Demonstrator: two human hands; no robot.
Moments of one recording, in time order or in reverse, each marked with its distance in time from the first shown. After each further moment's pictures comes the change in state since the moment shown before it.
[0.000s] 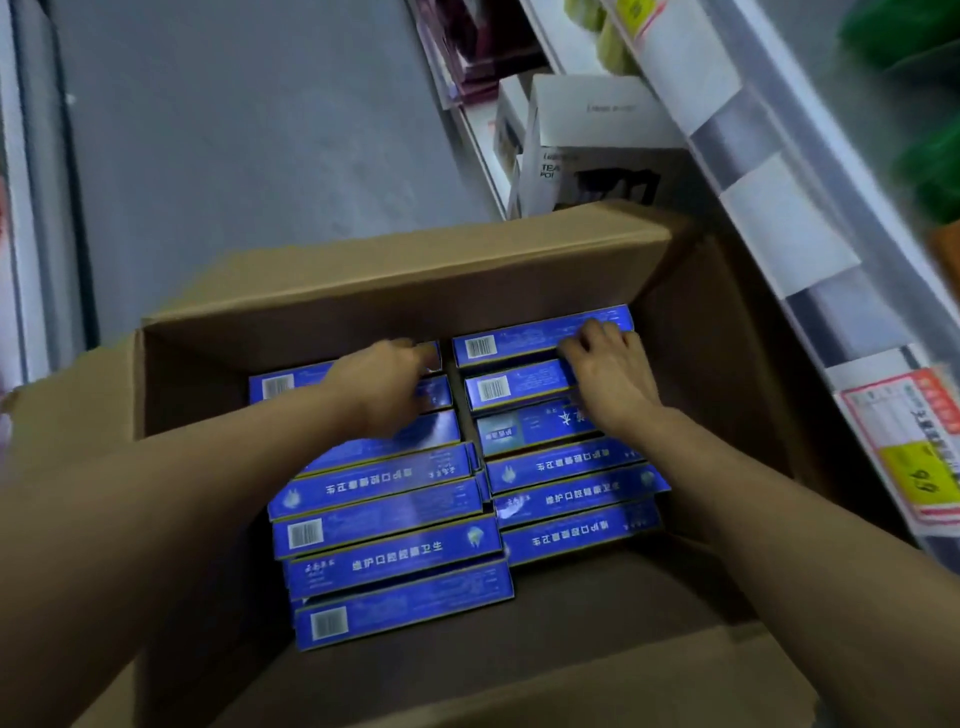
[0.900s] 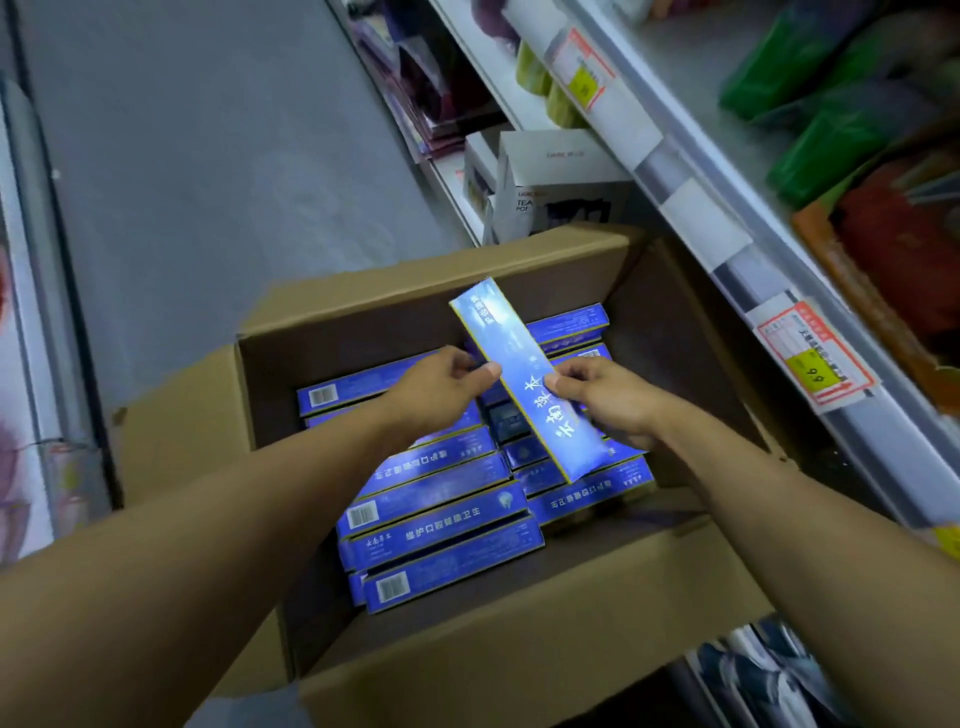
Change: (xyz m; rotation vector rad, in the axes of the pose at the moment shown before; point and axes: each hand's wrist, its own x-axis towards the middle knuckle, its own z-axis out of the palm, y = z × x) left_hand -0.066 0.026 -0.014 -0.897 0.075 -0.084; right_hand -0.080 -0.063 -0.078 1.357 -0.269 0.363
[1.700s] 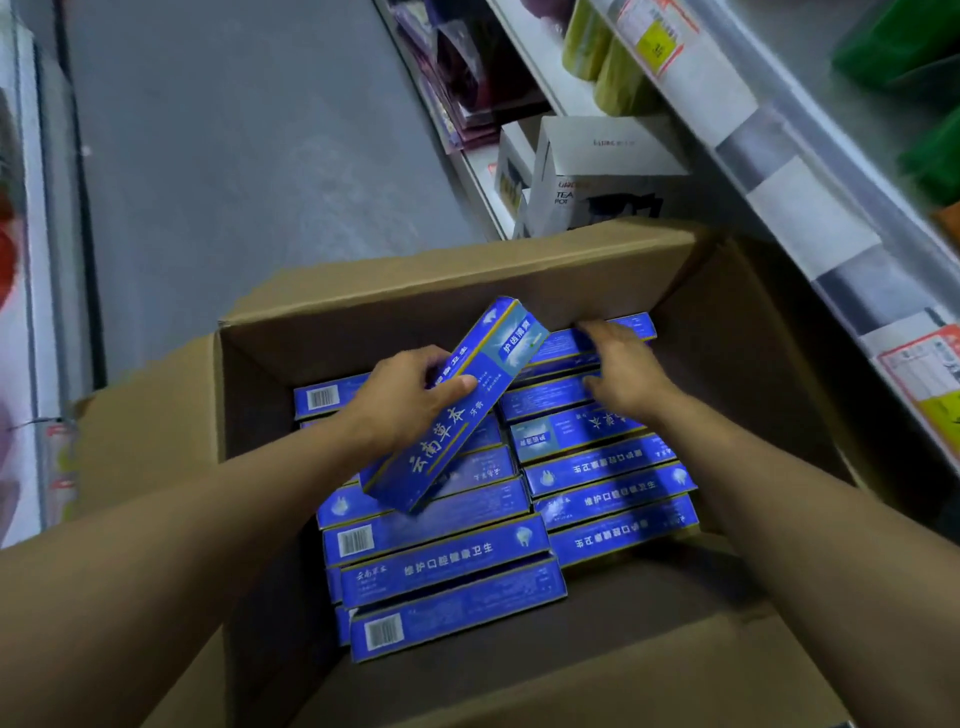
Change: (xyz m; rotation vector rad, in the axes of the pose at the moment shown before) left_hand 0.036 -0.053 -0.017 0.111 0.131 0.116; right_hand 0.115 0.038 -0.027 -0.940 0.312 -0.275
